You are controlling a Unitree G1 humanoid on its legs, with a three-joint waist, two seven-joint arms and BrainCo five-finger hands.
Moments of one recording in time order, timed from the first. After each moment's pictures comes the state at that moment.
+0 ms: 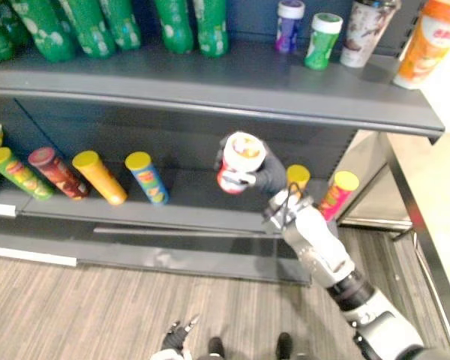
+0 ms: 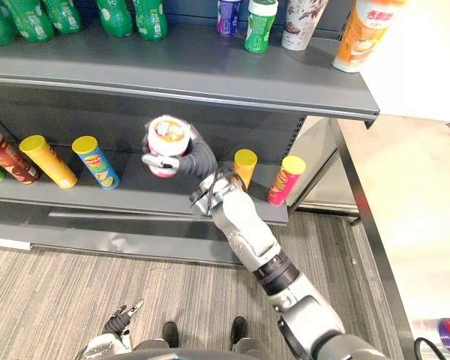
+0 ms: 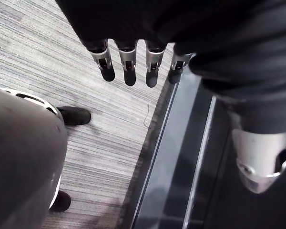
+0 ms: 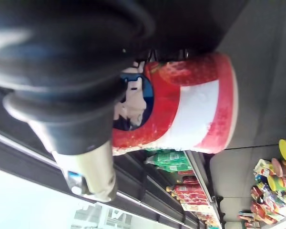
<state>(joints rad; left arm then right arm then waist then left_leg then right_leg) 0.06 0.11 0.12 1.08 -0.22 -0.11 0.06 -0.58 -0.15 0.47 0.01 0.57 -0.16 0.10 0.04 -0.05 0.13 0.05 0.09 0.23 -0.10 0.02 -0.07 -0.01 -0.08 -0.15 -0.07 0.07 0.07</state>
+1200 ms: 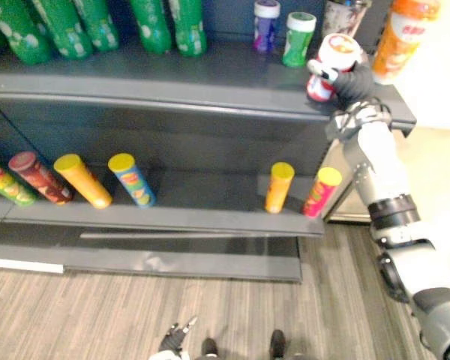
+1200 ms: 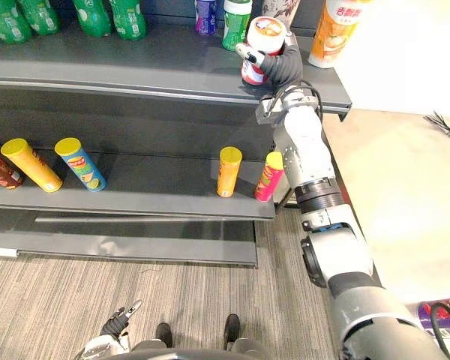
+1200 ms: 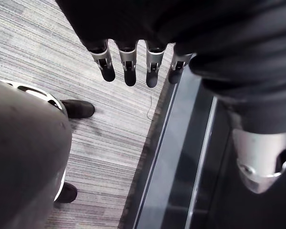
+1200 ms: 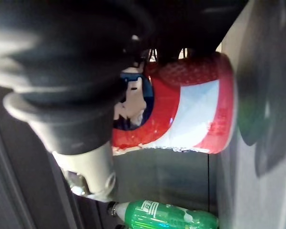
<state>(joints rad) 0.07 0.12 0.11 1.07 -0.22 -0.11 0.04 -0.99 -0.35 0.12 0.45 0.51 -0.10 -0.05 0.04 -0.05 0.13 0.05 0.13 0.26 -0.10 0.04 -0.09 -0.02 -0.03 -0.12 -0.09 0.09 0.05</state>
